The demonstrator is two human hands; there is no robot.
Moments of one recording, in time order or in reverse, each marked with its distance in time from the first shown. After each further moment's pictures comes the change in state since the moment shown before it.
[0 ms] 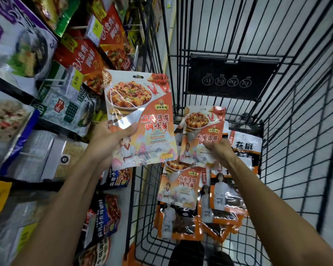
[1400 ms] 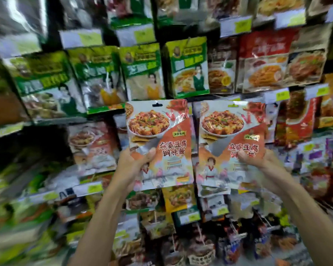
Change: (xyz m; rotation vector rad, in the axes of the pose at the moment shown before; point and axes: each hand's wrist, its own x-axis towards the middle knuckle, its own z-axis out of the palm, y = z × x) left_hand -0.766 0.014 -0.196 -0.113 1.110 0.715; right_hand -0.681 -0.083 0.162 -0.205 -1.393 -0.770
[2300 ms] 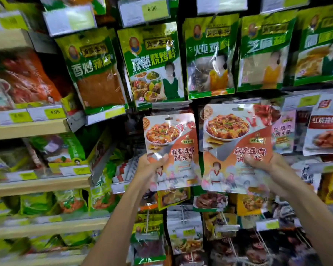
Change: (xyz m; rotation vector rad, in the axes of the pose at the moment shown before) left_hand 0.029 -0.073 -0.274 -0.007 0.146 -0.197; right_hand 0.044 0.080 0.275 -0.005 -0.126 0.094
